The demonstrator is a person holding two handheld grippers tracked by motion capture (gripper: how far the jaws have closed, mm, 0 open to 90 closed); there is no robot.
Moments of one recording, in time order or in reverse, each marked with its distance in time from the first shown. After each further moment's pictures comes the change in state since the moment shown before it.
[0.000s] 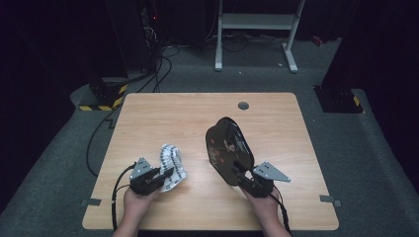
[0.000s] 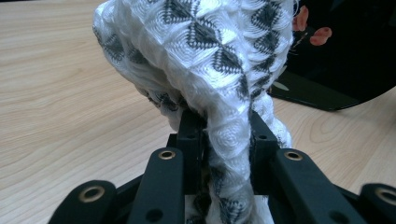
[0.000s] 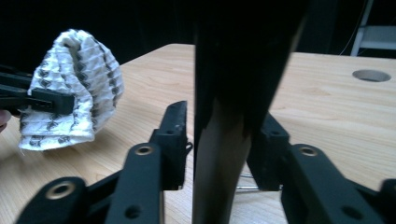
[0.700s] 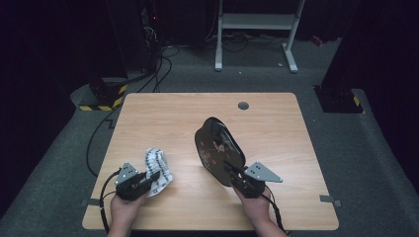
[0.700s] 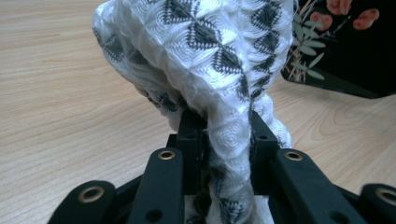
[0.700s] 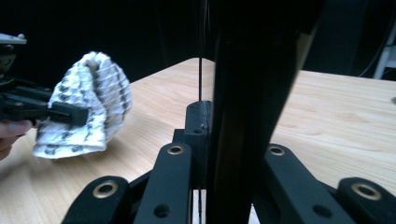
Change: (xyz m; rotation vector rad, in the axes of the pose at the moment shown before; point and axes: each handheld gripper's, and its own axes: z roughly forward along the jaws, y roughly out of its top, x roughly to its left) left arm 0.015 -0.014 -0.029 0.011 0.073 -0.062; right arm 0.024 0.009 0.010 -0.050 0.073 -0.034
